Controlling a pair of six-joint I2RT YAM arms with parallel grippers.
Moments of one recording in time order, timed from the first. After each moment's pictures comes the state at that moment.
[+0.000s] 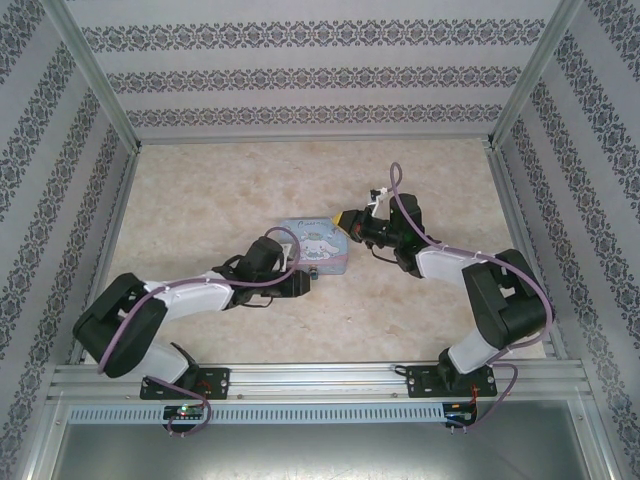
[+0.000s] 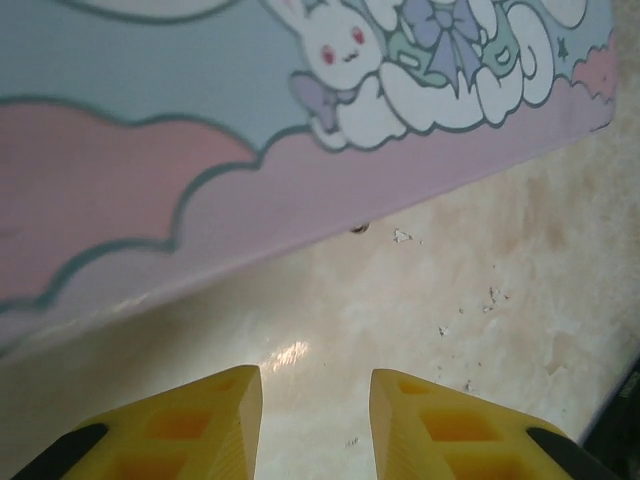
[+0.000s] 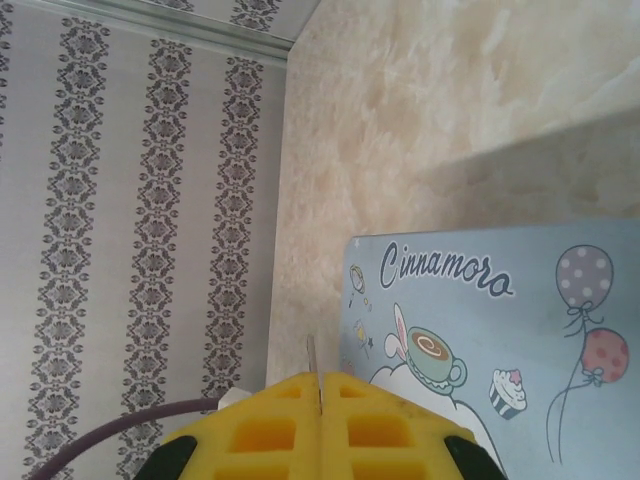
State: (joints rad) left arm -0.68 1.49 0.61 0.06 0.30 -0.68; right arm 0.37 1.60 0.70 0.55 -0.67 1.12
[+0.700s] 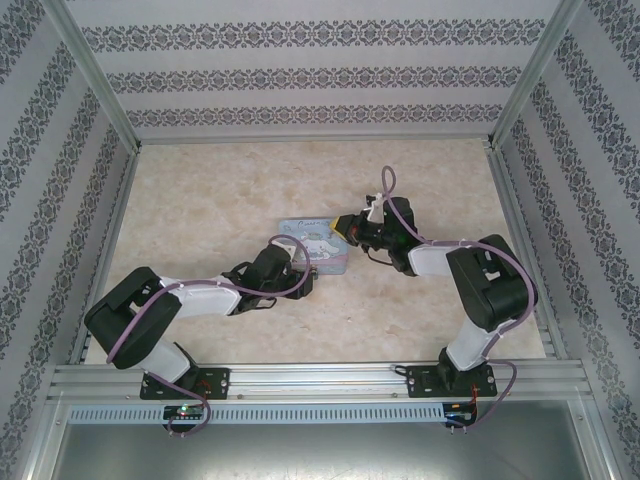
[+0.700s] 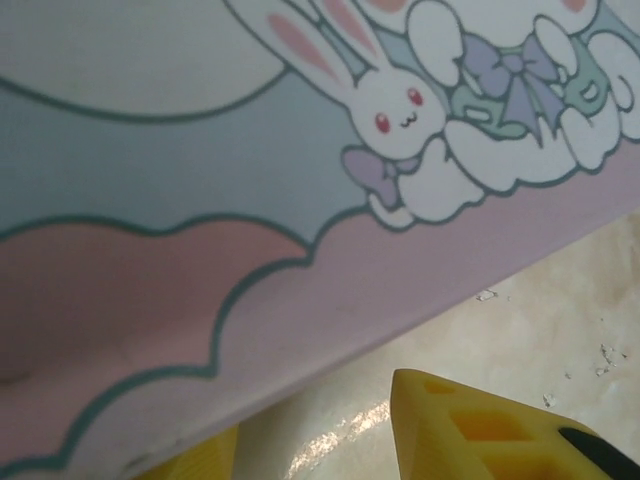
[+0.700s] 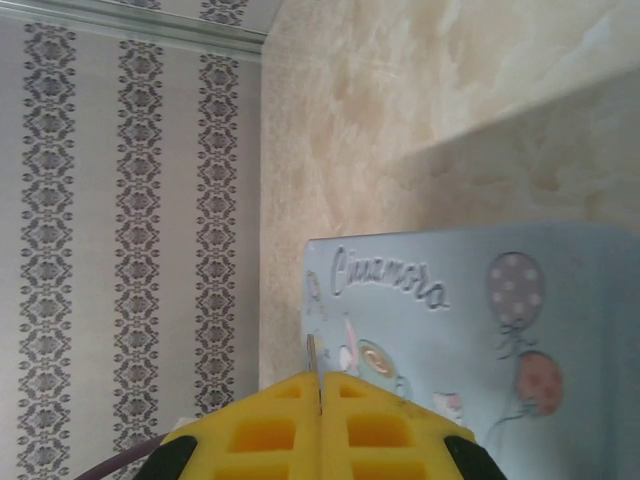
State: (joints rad) left arm -0.72 1.53 0.57 0.17 0.09 -0.60; right arm 0.38 1.73 0.70 0.62 -0.67 1.16
